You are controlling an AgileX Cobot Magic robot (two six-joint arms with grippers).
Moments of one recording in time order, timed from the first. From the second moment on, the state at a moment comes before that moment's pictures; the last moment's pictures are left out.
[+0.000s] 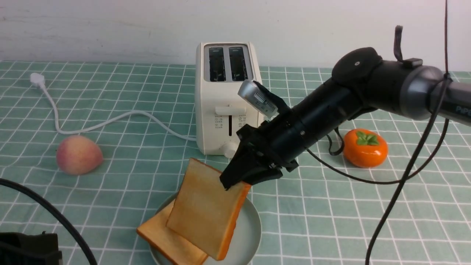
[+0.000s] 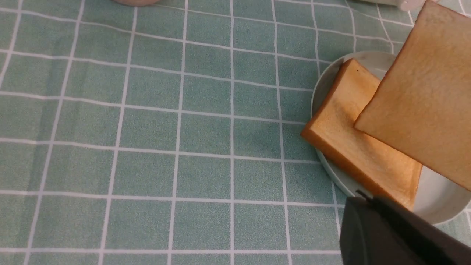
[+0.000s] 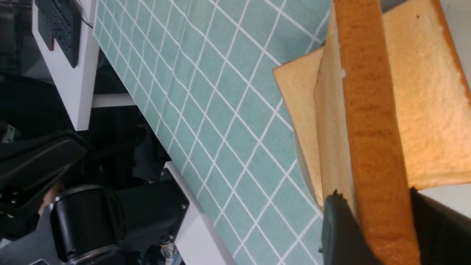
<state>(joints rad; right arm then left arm) 0.39 2.03 -1.61 1.00 1.20 -0.47 -0.38 0.61 -0.47 0.12 0.60 -0.56</state>
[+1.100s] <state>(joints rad) 0.39 1.16 -1.49 -0.01 1.24 0.08 -0.38 0.61 -0.47 0.12 0.52 -0.56</state>
